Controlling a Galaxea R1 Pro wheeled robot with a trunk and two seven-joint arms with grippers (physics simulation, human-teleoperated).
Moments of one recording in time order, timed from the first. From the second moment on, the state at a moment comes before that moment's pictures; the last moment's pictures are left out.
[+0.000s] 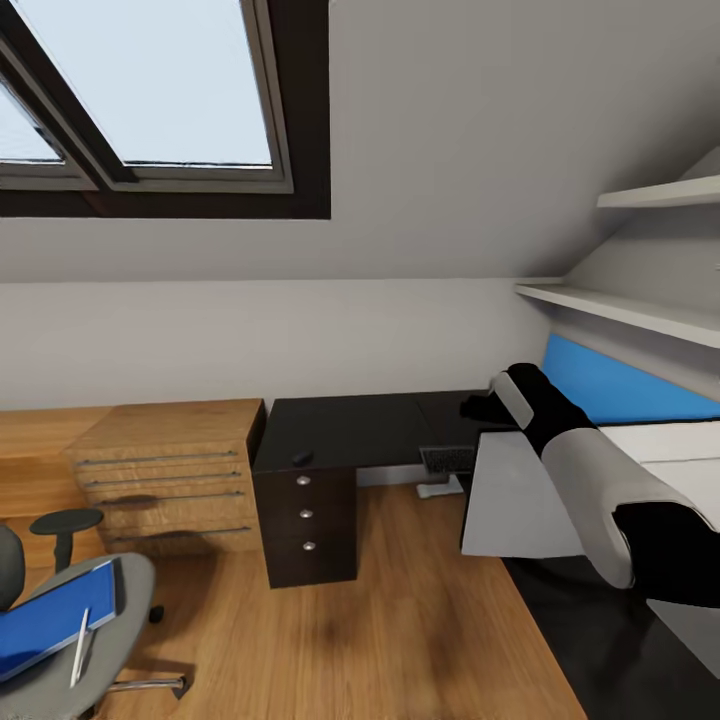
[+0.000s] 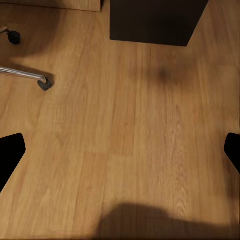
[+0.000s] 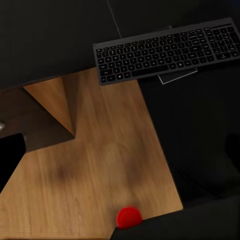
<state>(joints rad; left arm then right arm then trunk) -0.11 -0.01 0.02 -0.13 0.17 -0.65 -0.01 -1.26 -0.08 0.12 -0.48 -0.38 0.89 -0.26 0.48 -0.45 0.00</state>
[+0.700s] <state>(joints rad) -0.11 -0.01 0.02 -0.13 0.17 -0.65 -0.01 -1.26 -0.07 0.12 -0.48 -0.38 0.89 -0.26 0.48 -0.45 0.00</state>
